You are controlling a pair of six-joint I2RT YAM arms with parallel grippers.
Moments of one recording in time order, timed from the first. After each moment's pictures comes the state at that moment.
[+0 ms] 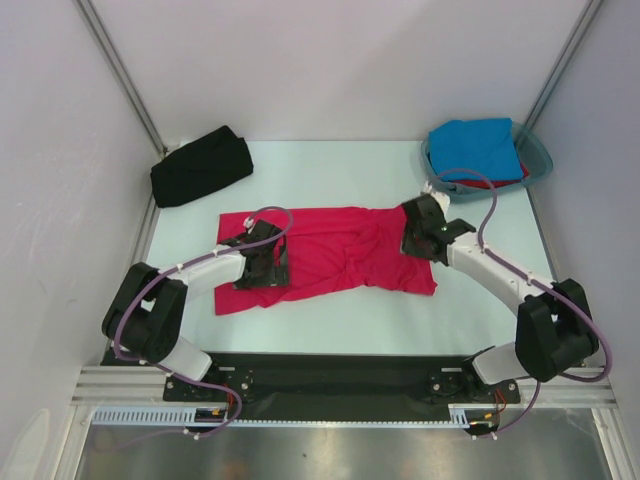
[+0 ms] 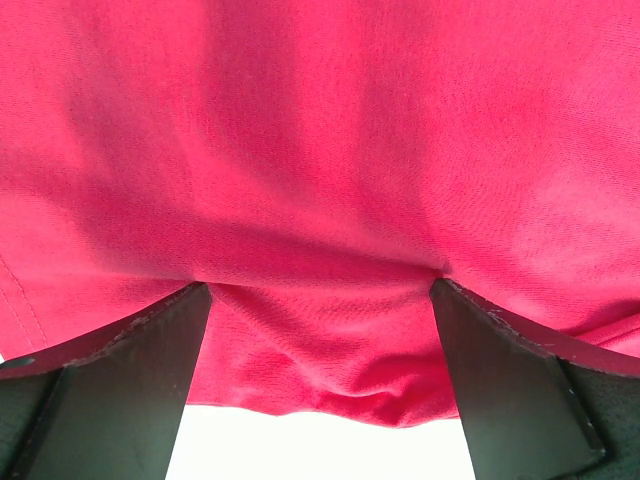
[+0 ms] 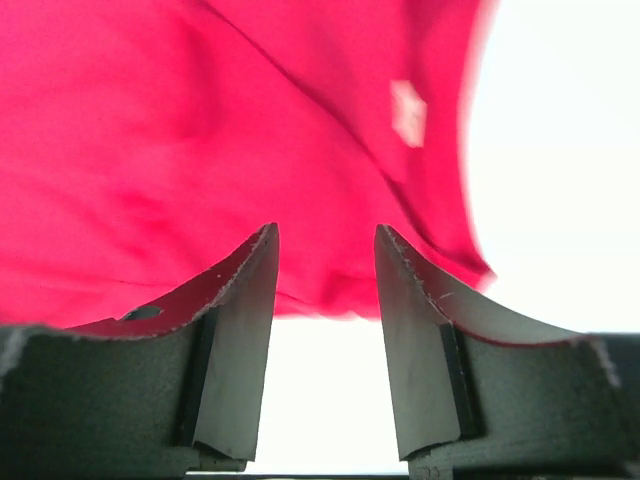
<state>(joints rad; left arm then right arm) -0.48 1.52 0.80 -0.50 -0.20 -0.54 0.46 1.42 1.04 -0.52 0.30 0.60</state>
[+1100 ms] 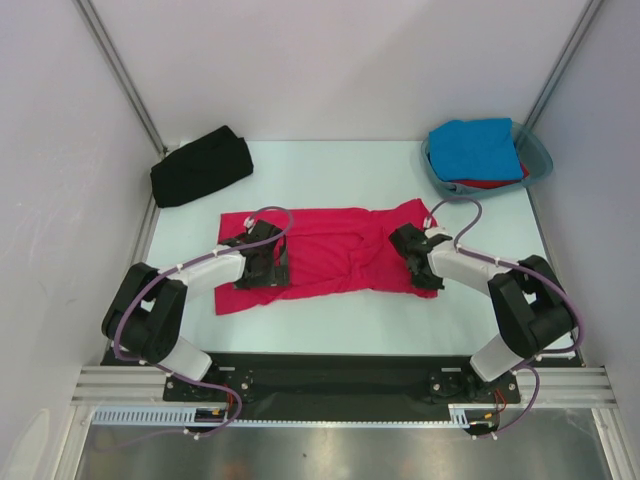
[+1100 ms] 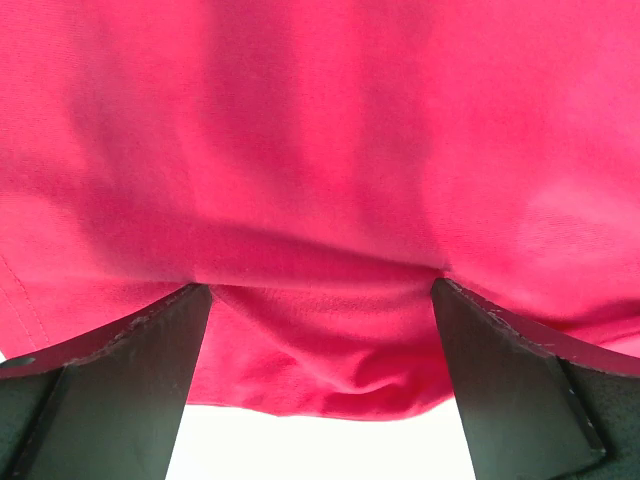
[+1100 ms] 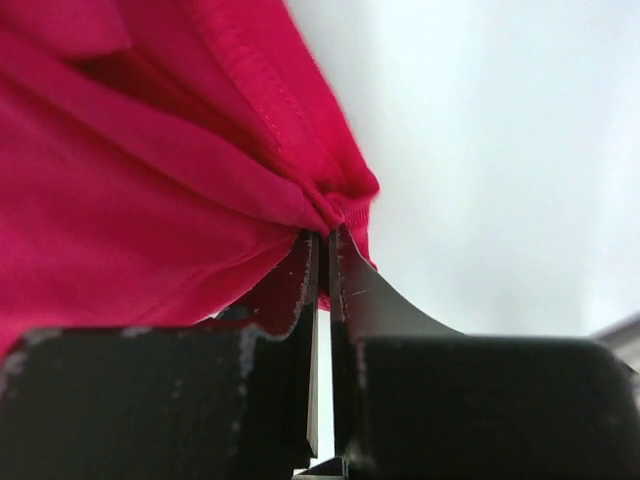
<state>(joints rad) -0.48 1.52 0.80 -0.50 -0.20 -0.53 0.52 1.57 0.85 -0.65 0.49 0.72</state>
